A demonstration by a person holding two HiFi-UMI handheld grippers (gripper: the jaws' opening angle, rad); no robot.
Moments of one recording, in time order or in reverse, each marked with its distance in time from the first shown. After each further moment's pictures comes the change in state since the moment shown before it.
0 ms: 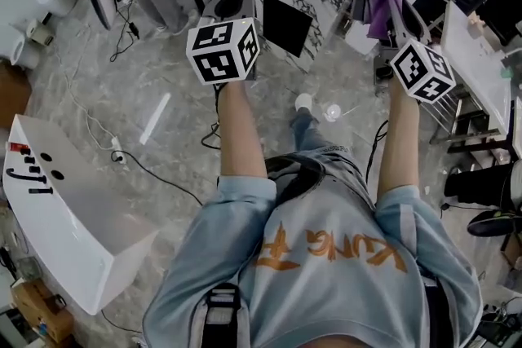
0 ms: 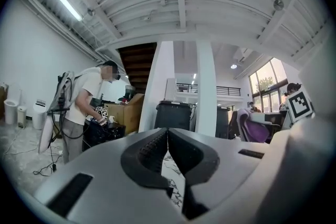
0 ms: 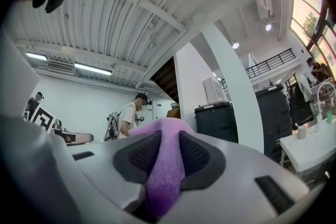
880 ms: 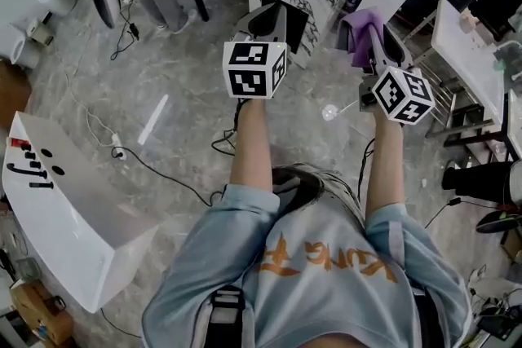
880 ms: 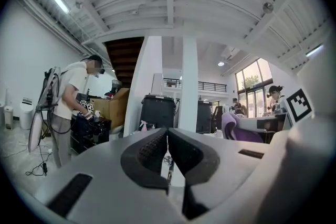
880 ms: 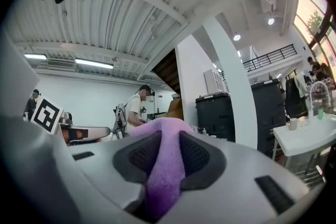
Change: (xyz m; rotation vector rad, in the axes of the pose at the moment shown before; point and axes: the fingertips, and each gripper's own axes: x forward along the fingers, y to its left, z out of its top) left arm -0.048 -0.082 -0.024 0.029 0.049 -0.143; right arm -0.081 0.043 -0.035 0.002 0.101 0.002
